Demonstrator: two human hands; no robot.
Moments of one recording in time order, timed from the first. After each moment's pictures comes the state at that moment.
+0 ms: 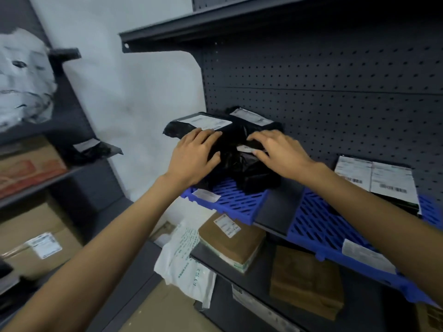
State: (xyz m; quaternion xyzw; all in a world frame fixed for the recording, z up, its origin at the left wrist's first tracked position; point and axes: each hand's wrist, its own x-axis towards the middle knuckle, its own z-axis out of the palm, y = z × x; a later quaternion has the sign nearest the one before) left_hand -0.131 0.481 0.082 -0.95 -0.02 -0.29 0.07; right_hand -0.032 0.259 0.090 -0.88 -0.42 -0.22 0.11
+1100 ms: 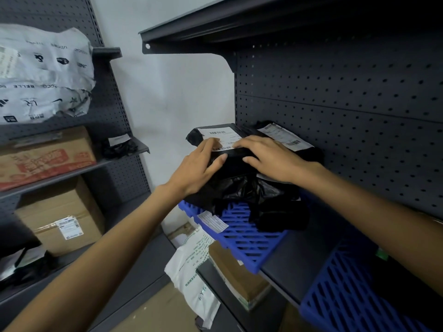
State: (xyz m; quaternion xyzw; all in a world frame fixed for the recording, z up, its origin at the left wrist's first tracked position) left_hand -0.074 0.522 0.069 -0.95 -0.07 -0.29 -0.14; right_hand 0.054 0.344 0.110 -0.78 -0.59 -0.11 0.17
